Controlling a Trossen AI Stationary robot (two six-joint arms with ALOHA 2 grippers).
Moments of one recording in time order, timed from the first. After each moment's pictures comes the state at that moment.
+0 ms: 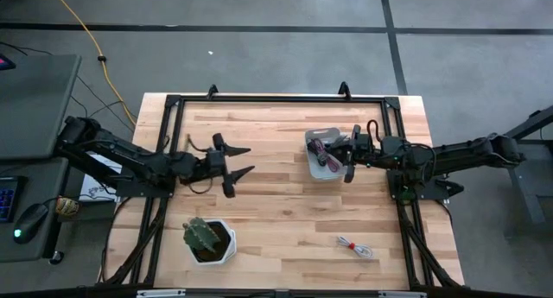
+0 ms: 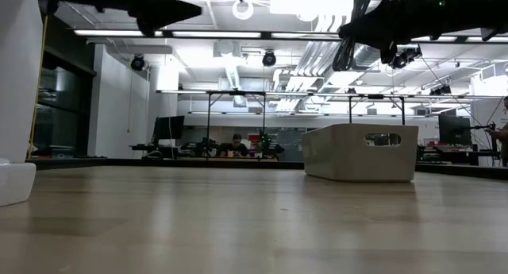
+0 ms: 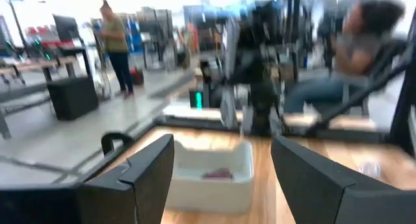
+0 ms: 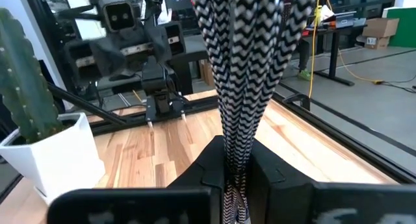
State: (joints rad) left arm -0.13 1.08 0.44 0.66 -0.53 0.06; right arm 0.00 0.81 0.35 0.43 0.23 0.13
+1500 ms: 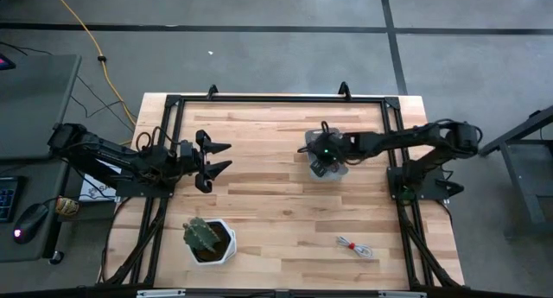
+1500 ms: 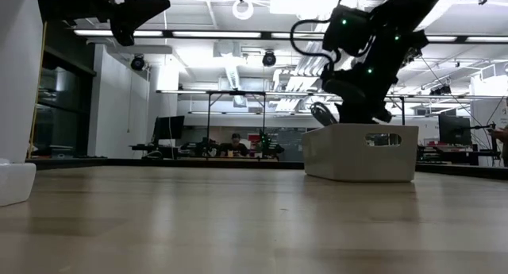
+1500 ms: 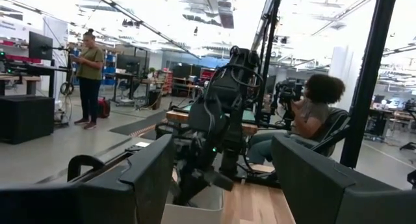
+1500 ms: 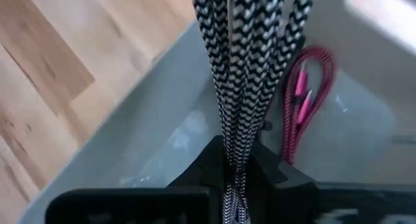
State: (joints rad) left arm -0.09 0.76 0.19 0.84 -0.37 -0.04; right arm -0.17 1.47 0.78 -0.38 0.18 0.52
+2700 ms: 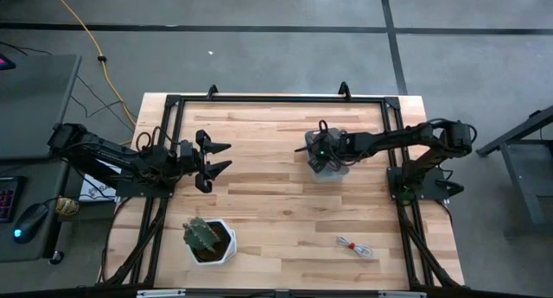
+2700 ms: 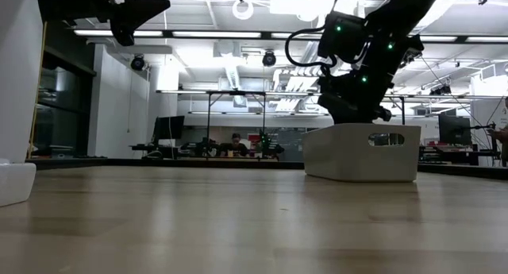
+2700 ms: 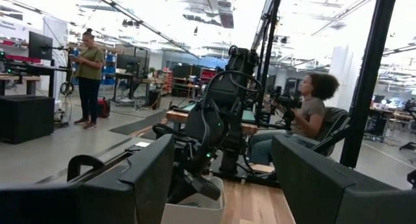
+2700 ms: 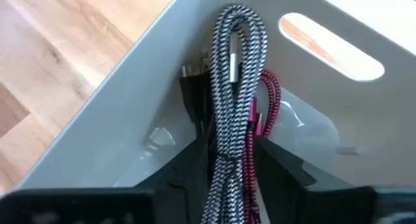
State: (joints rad) left arm -0.09 0.76 0.19 0.84 -0.37 -0.04; right arm -0.16 1.53 0.81 -0.38 0.35 0.55
